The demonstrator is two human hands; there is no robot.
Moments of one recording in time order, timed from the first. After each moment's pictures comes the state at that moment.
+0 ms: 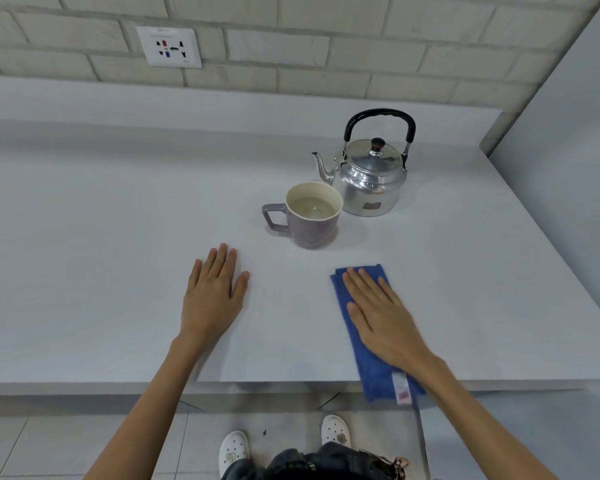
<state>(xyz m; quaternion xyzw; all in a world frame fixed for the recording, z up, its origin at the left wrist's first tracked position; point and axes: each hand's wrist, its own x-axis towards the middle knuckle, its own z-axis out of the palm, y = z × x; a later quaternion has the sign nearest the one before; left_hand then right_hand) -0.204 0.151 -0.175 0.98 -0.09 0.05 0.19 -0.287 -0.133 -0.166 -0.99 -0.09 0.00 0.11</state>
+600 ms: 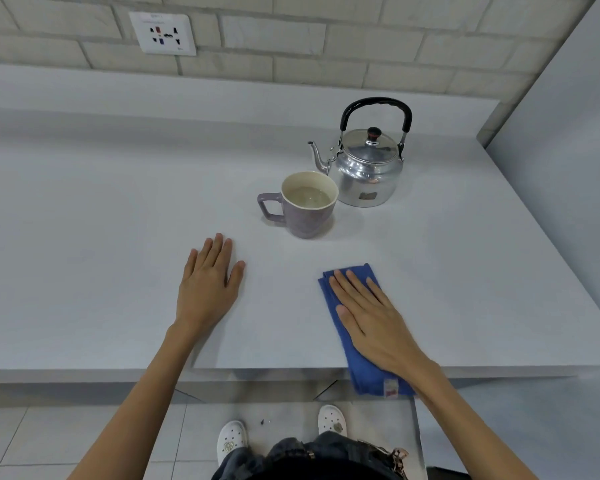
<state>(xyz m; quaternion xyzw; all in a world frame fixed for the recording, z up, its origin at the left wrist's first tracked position) -0.205 0.151 -0.172 0.98 -0.09 0.04 0.19 -0.308 -0.122 -0.165 -0.98 -0.12 0.01 0.13</state>
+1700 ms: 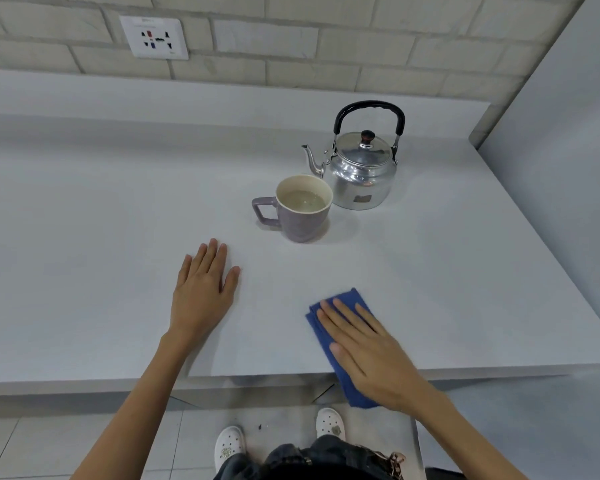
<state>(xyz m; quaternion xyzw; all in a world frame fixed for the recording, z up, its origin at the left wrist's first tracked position) -0.204 0.152 -0.172 0.98 -0.10 0.03 0.19 -0.342 -0.117 -0.163 -0.98 -0.18 0.05 0.12</state>
